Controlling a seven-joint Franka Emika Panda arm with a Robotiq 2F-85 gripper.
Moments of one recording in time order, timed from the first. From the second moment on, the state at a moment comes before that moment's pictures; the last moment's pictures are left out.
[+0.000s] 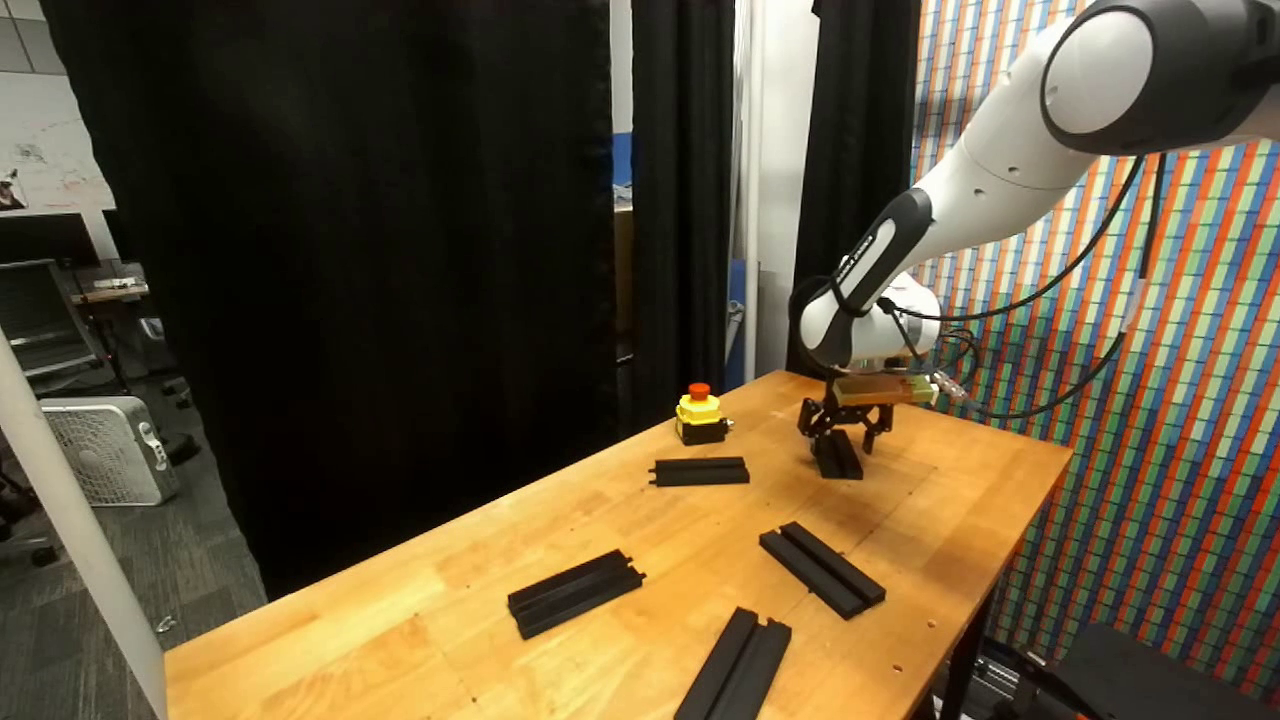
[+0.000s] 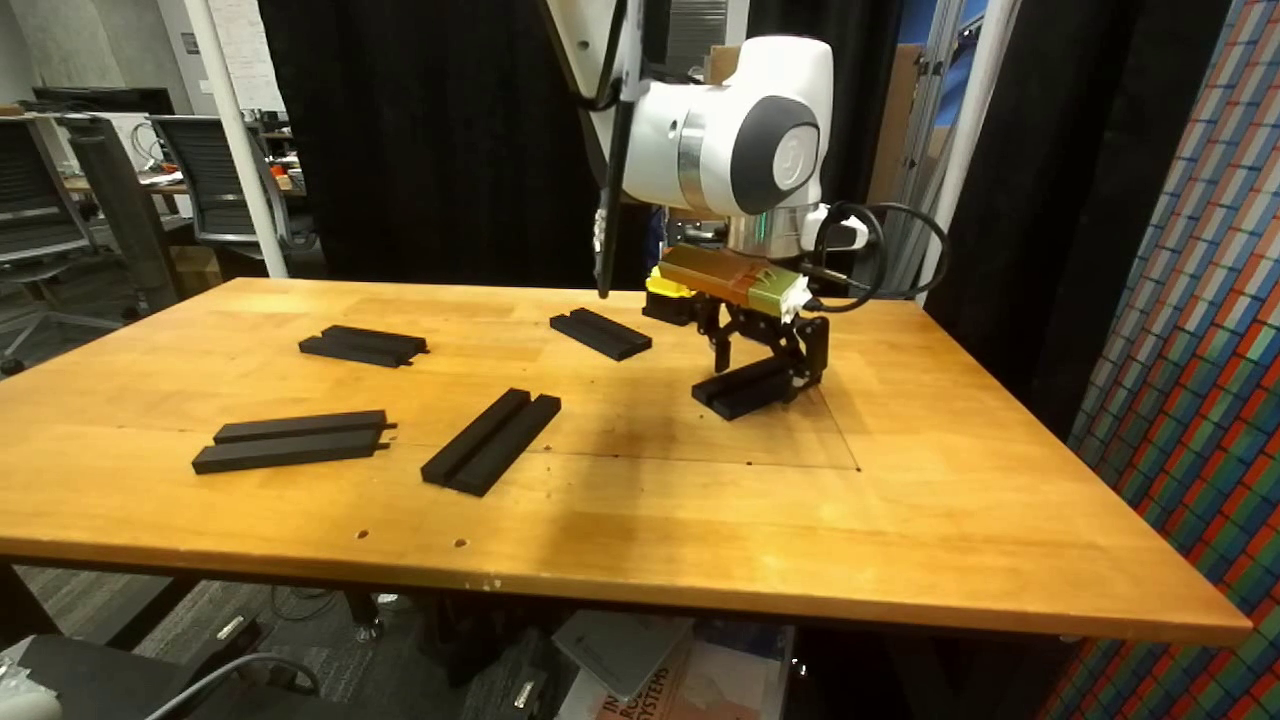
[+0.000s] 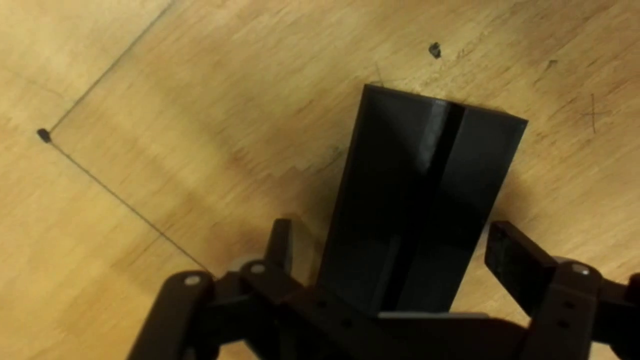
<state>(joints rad) -0.23 0.47 -0.14 -2.03 0.09 2.56 0.09</state>
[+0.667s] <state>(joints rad) -0.23 0.47 -0.14 -2.02 0.10 2.50 0.11</state>
